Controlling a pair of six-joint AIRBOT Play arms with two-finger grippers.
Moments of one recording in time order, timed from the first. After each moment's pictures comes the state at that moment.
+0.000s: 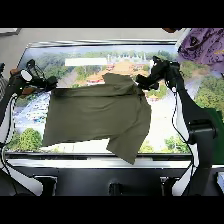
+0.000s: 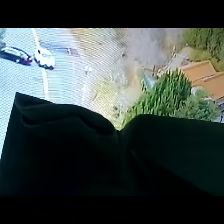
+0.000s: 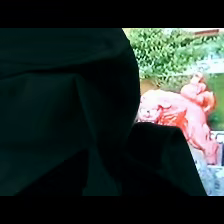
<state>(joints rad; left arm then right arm) 0.14 -1.89 1.75 1.29 -0.92 -1.71 0.11 -2.00 1.99 1.88 -1.17 -1.33</state>
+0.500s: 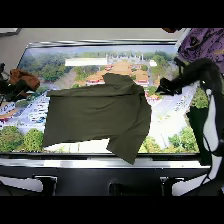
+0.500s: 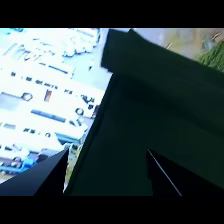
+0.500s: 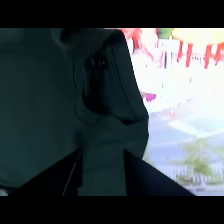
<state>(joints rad) 0.43 -1.66 1.65 1.22 -1.30 -1.66 -0.17 -1.74 1.70 2.11 -1.45 -1.72</state>
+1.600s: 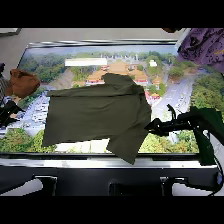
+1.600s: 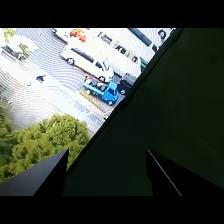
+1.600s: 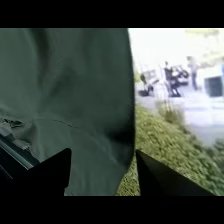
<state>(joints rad) 0.59 -1.32 1.20 1.21 -1.30 -1.68 -0.25 -1.49 0.77 2.45 -1.20 -2.07</state>
